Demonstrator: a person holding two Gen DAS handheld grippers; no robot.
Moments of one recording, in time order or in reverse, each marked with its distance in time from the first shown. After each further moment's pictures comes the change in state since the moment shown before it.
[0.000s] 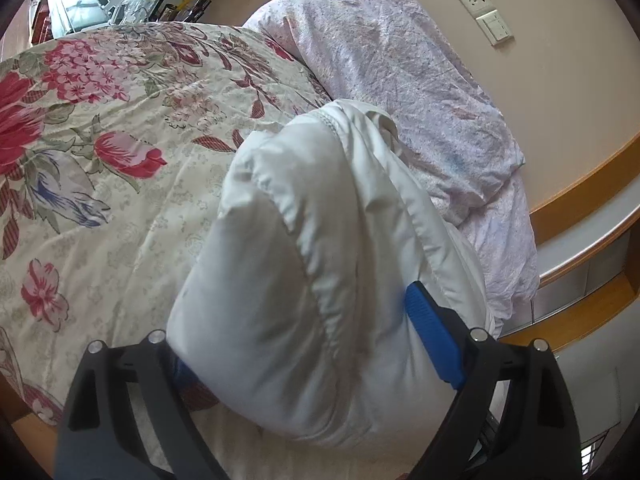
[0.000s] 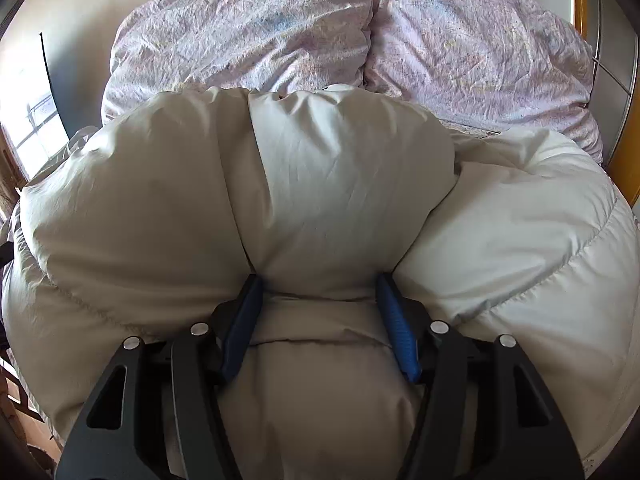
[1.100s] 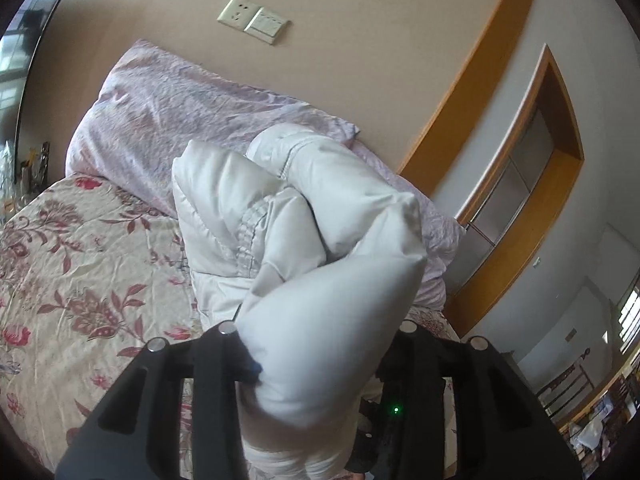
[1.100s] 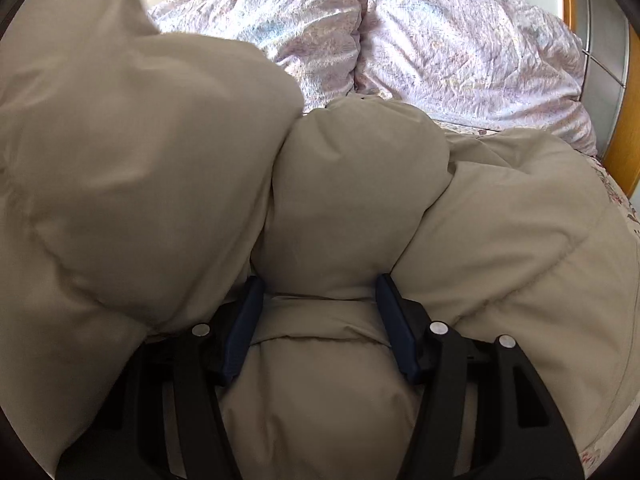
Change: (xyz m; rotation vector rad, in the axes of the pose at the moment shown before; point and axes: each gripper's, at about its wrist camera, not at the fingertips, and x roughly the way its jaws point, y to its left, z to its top) left arm -0.050 -0.232 -0.035 0.548 -0.109 -0.229; right arm -0.006 -0.009 0.000 0.033 -0.017 0.015
